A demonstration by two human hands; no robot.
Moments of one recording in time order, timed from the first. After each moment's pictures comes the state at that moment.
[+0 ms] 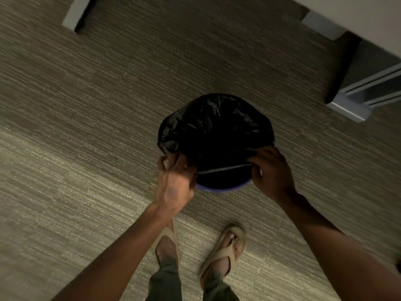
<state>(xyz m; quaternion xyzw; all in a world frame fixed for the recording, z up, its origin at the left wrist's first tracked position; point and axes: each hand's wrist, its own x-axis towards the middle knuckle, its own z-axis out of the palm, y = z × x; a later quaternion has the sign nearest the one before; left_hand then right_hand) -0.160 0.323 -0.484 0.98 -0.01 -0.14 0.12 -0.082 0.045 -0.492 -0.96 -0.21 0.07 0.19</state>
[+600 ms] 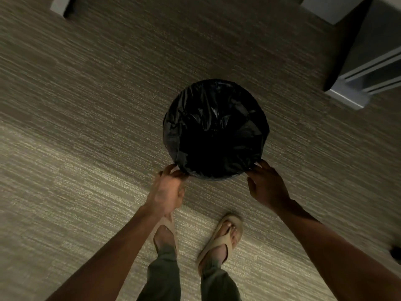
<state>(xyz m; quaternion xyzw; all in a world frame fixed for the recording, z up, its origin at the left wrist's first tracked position) -0.208 0.329 -0.526 0.94 -0.01 -0.27 0.22 -0.143 0.015 -0.522 -0.95 -0.22 0.19 0.10</state>
